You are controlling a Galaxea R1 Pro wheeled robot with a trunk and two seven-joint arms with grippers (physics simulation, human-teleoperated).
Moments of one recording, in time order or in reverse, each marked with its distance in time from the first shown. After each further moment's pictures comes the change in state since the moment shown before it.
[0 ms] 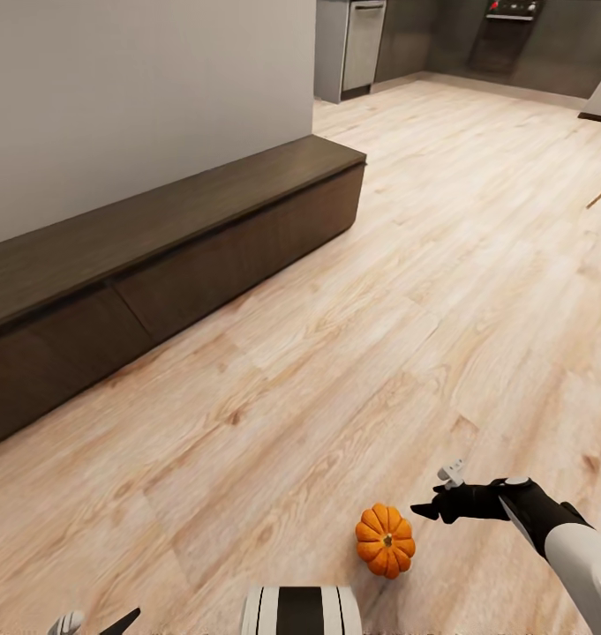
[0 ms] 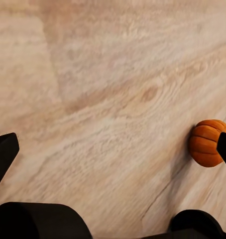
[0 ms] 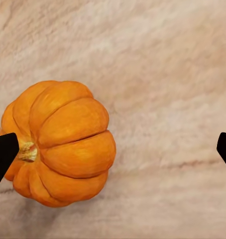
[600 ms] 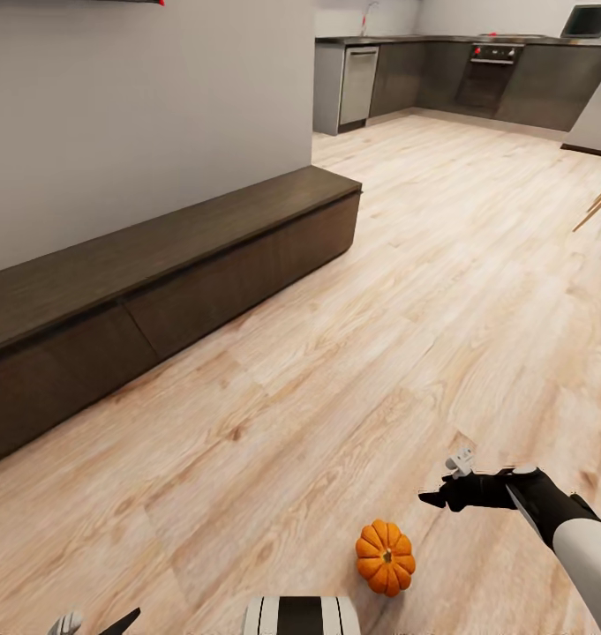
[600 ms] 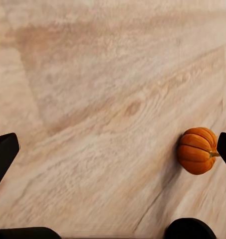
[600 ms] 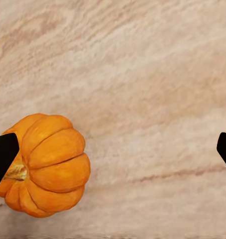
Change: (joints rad) left arm 0.000 0.000 0.000 0.000 -0.001 0.000 0.000; right arm 0.000 -0.026 -0.004 -0.074 -0.004 0.063 -0.009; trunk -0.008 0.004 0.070
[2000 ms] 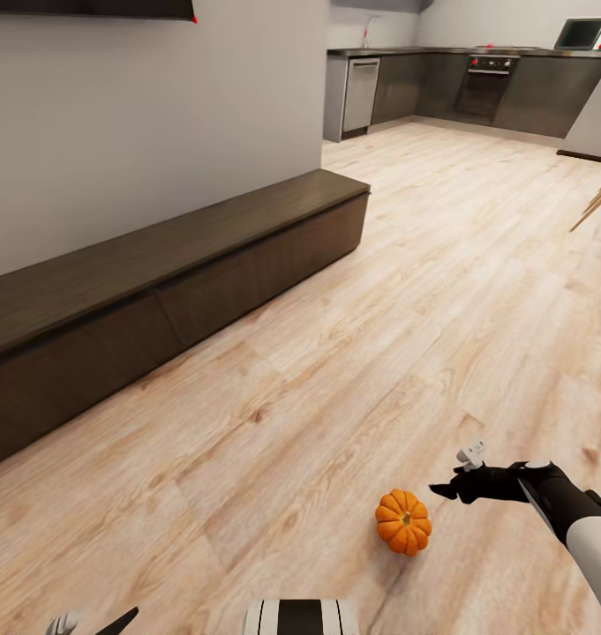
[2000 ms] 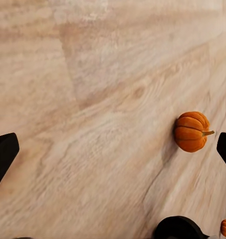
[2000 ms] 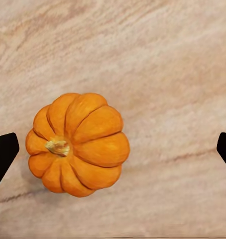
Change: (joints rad) left arm 0.000 0.010 -0.003 0.000 0.001 0.002 -0.064; right arm 0.000 -0.038 -0.002 -0.045 -0.003 0.003 -0.011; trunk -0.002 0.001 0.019
